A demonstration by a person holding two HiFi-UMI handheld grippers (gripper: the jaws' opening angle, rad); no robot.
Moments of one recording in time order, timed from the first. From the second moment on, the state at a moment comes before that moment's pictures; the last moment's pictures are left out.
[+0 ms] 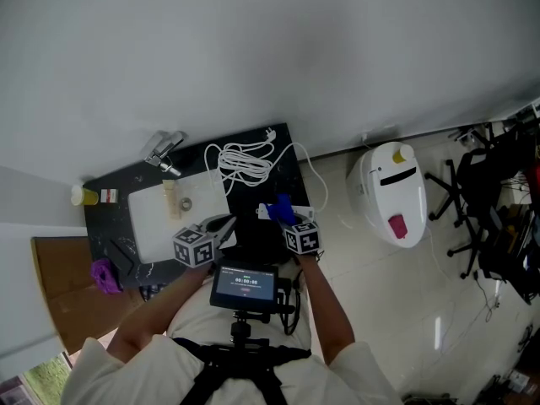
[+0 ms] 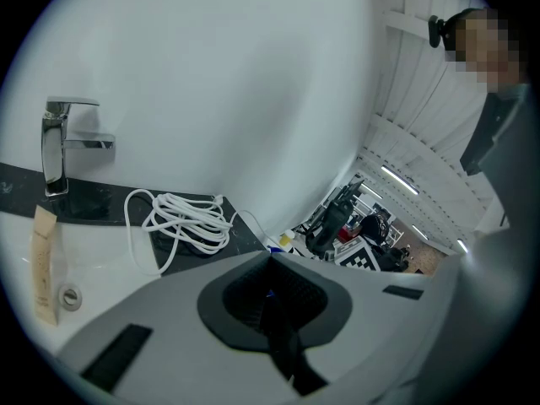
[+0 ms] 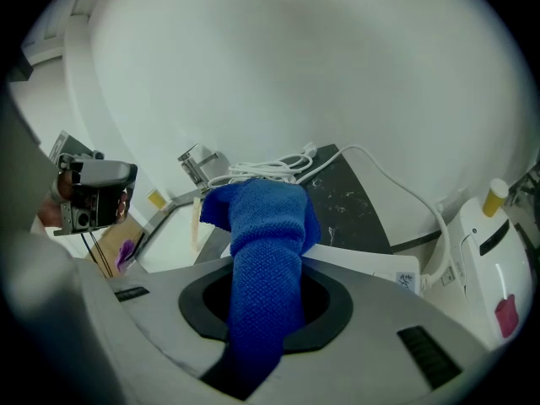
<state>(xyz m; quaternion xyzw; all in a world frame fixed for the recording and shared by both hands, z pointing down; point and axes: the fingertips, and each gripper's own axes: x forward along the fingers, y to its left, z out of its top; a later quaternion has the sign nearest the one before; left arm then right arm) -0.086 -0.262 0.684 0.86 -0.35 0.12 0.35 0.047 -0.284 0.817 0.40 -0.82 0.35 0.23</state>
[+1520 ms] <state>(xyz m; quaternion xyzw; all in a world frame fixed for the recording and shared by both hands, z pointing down) -0.089 -0.252 0.678 0.86 -0.35 0.11 0.35 0.119 -0.273 0.818 0.45 -0.78 0.35 0.24</state>
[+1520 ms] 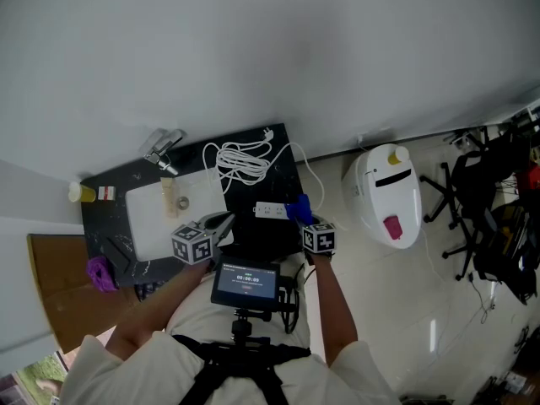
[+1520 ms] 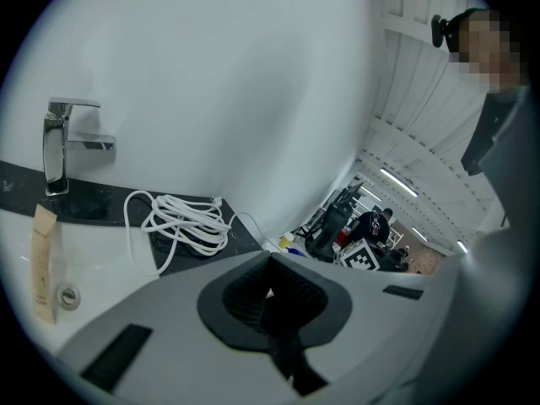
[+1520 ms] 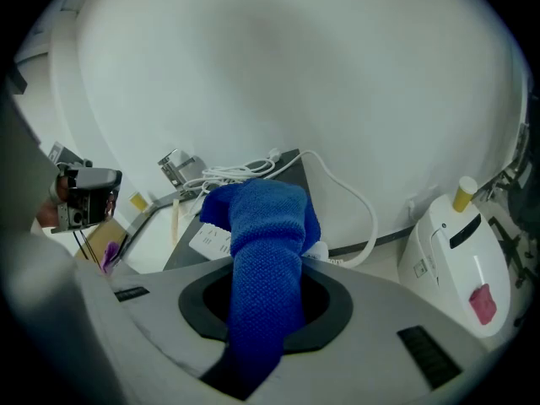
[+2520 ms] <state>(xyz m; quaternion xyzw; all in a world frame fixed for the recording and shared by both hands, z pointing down) -0.116 -0.245 0.667 0.87 -0.35 0.09 0.35 0.232 -0.248 0.813 0.58 -0.69 0.38 0.21</state>
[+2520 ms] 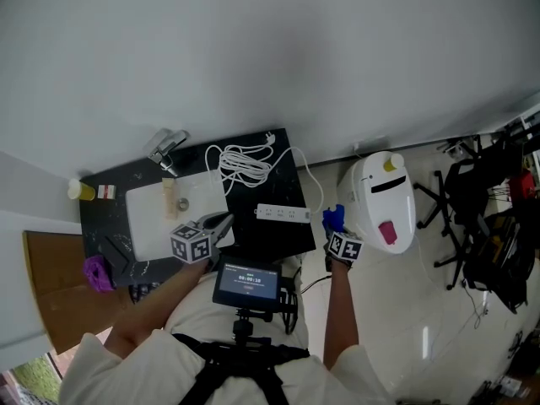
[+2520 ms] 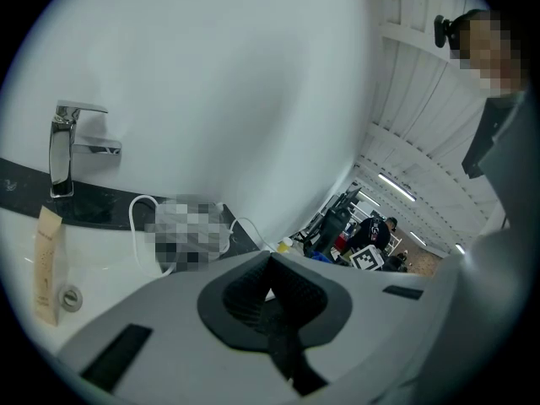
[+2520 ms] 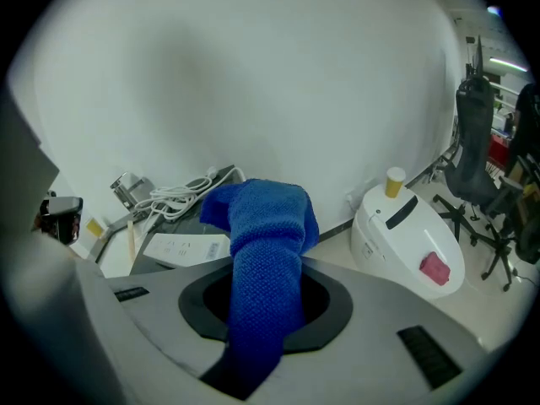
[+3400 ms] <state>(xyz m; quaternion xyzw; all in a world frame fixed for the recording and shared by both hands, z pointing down) -0.172 -0.209 0.651 0.87 -0.35 0.05 0.35 0.147 -0.216 0.739 0.58 -0.73 0.32 0.17</state>
